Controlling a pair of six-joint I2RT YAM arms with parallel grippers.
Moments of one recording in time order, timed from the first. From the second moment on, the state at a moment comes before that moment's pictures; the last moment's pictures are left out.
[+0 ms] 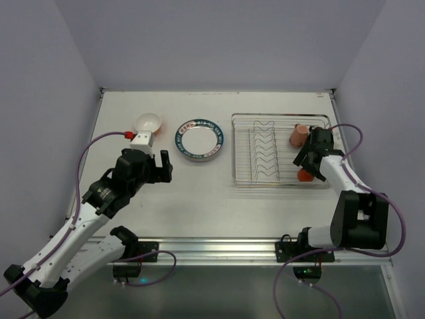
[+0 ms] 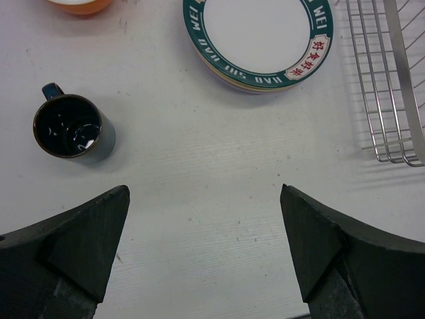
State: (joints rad) left arm -0.58 0.76 0.82 -0.64 -0.28 -0.38; right arm -0.08 1.38 0.83 -0.51 0.28 0.51
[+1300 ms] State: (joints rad) left arm -0.59 0.71 0.82 -0.62 -0.19 -0.38; right arm -0.02 0.97 0.83 -0.53 -0.04 0.51
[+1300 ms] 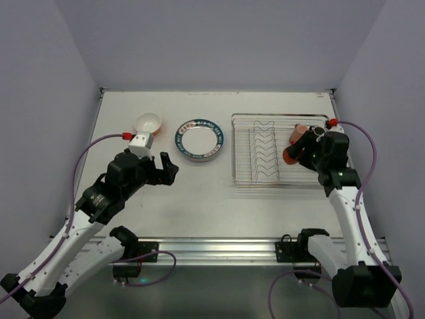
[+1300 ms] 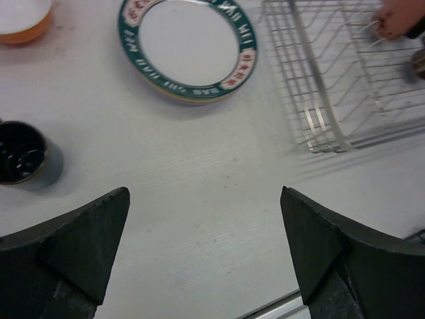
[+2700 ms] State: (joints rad) left arm -0.80 0.91 0.57 0.62 0.36 -0.58; right arm 0.63 1.03 0.62 0.53 -0.43 1.32
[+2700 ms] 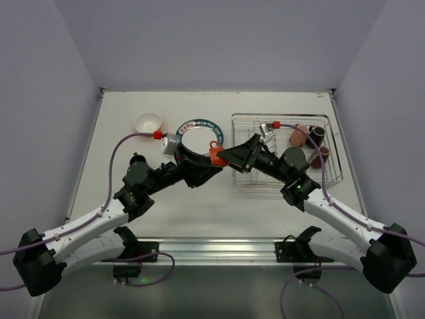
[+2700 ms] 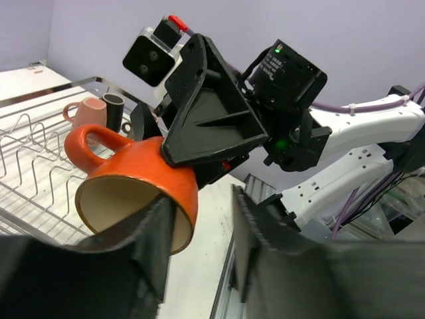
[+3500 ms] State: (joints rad) left arm -0.84 0.92 0.78 0.09 0.08 -0.43; right arm 0.51 0.90 0.65 0.21 -0.39 1.14
